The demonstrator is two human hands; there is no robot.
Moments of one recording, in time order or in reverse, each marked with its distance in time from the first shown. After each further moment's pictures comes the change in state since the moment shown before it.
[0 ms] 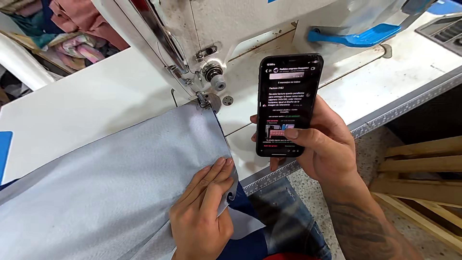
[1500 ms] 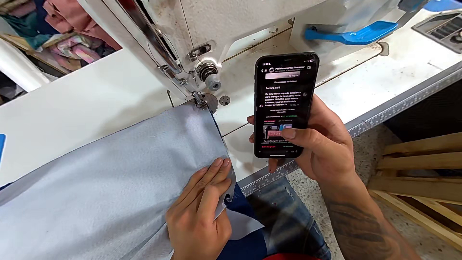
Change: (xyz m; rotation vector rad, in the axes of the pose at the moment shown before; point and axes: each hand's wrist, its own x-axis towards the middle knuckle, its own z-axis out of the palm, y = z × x) left_hand 0.000 0.000 0.000 0.020 -0.008 0.006; right_hand -0.002 -0.001 0.001 -0.026 0.013 0.008
